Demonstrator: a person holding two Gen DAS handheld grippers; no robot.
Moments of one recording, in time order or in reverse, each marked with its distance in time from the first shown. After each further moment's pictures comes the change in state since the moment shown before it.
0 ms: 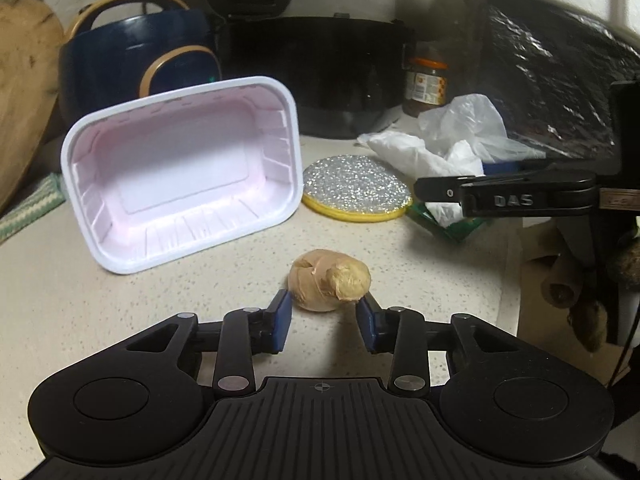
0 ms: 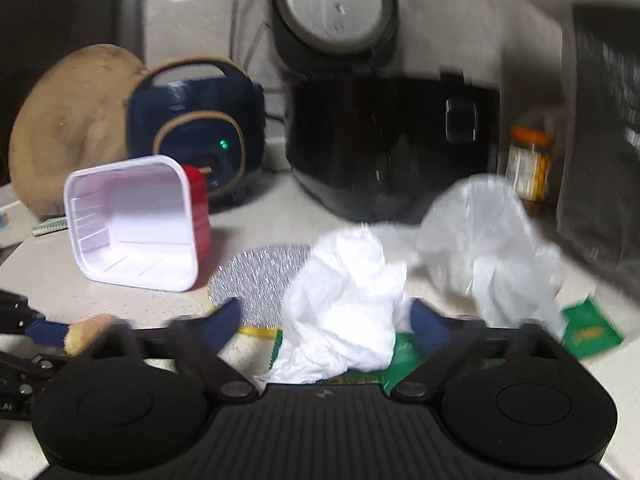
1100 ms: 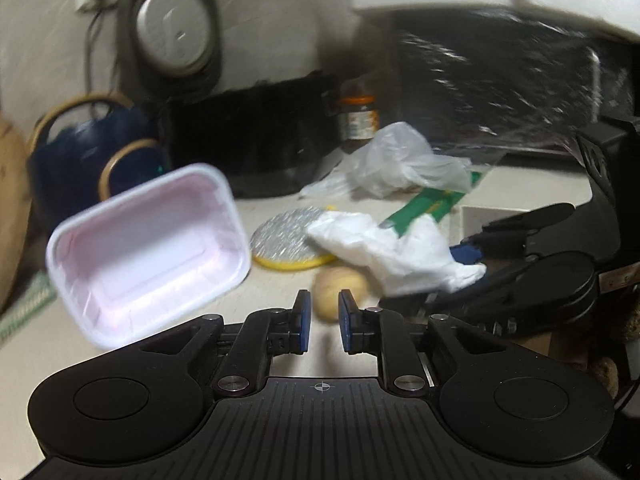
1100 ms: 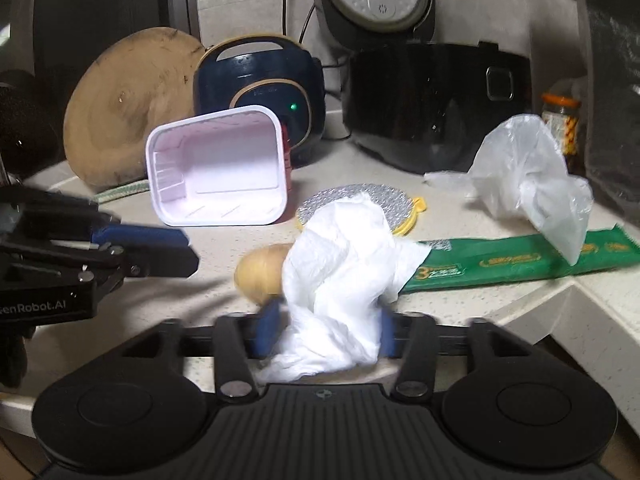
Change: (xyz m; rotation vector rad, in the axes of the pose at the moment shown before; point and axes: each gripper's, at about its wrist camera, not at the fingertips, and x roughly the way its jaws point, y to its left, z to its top) left arm -0.035 -0.046 -0.001 0.267 -0.160 -0.046; right arm -0.054 0.037 -0.047 -0.030 0.022 0.111
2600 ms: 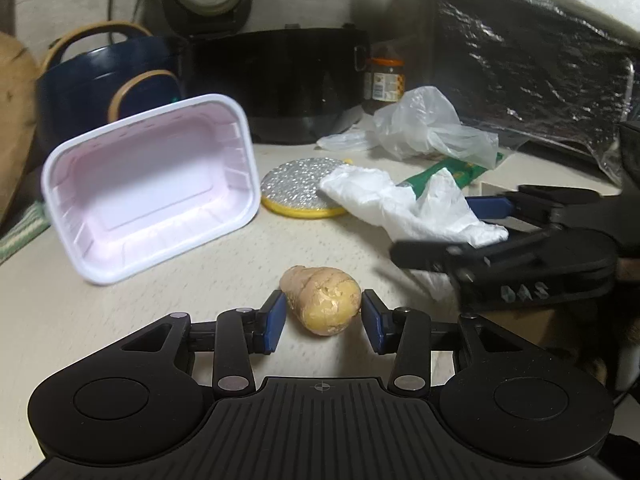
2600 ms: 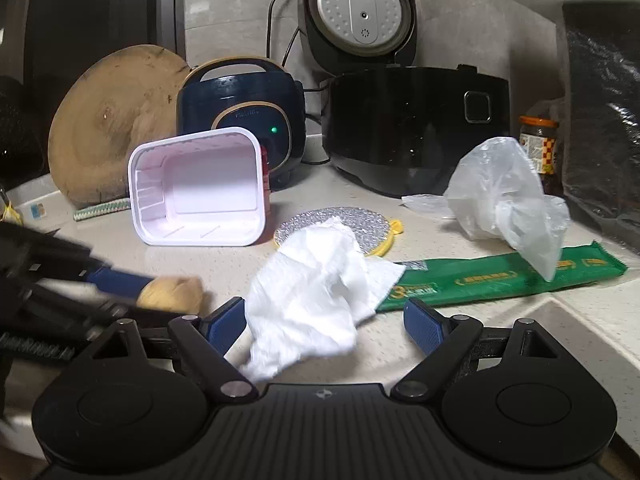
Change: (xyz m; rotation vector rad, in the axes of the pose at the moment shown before) left arm 0.010 0.020 -0.017 -0.174 0.130 0.003; right arm 0.000 -0.003 0.001 0.019 -0.067 -0.044
